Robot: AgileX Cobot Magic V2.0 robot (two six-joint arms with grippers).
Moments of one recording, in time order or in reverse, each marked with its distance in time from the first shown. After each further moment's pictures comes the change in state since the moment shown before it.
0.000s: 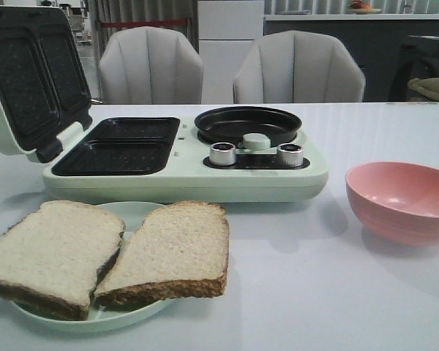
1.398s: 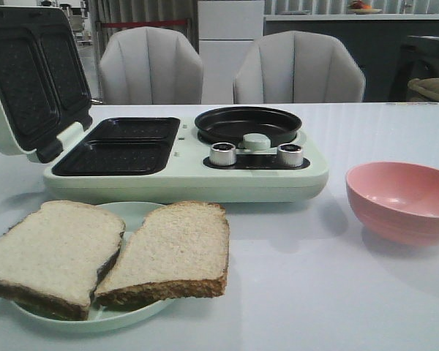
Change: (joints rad) left arm 0.011 -0.187 0.462 -0.023 -0.426 0.000; right arm 0.000 0.000 0.000 0.000 0.000 0.000
